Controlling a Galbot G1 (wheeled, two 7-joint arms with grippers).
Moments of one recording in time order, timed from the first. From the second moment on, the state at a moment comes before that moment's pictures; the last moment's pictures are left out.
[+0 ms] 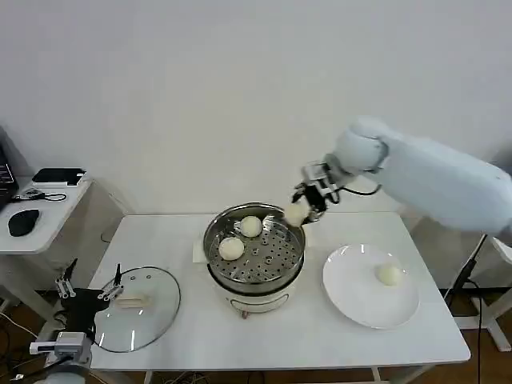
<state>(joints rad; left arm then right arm) 1.60 -1.18 -0.77 -2.08 0.00 0.11 -0.15 0.51 1.01 -1.08 1.41 0.15 -0.26 -1.13</state>
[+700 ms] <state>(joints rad) 1.60 -1.20 -0.77 -2.08 0.01 0.11 -0.15 0.45 1.16 -1.19 1.41 0.03 -0.14 -1.14</state>
